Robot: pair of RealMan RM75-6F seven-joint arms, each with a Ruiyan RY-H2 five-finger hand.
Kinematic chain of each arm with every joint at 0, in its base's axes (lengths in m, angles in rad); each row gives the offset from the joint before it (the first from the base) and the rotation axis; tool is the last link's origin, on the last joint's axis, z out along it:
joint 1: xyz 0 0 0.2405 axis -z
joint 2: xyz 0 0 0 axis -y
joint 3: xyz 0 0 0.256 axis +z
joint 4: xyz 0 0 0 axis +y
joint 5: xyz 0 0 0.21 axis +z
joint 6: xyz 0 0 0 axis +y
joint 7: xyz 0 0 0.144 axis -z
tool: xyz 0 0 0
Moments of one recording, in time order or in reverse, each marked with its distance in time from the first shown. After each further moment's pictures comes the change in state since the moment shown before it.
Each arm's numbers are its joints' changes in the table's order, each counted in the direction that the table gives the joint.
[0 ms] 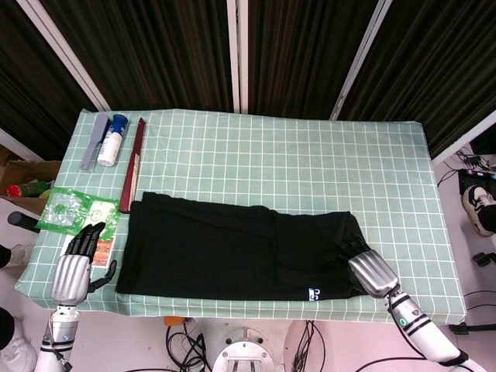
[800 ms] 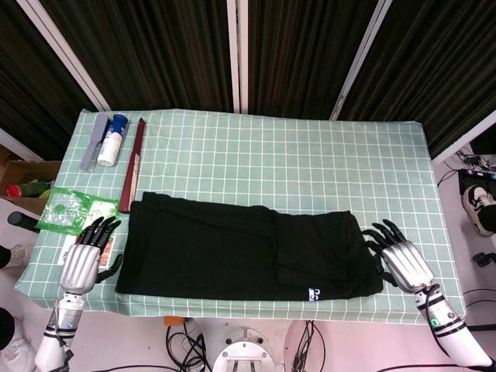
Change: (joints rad) left arm 0.088 -0.028 -0.012 0.039 0.015 -0.114 -0.006; right arm 0.079 -0.070 0.082 0.077 -0.074 0.205 -0.200
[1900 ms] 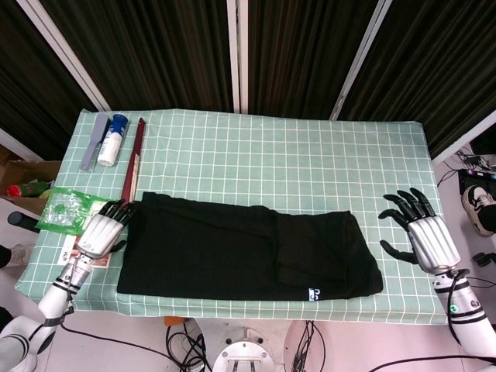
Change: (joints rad) left arm 0.235 0.125 0.044 0.533 0.051 -0.197 0.048; right arm 0.020 -0.129 0.136 -0.179 0.067 0.045 0.021
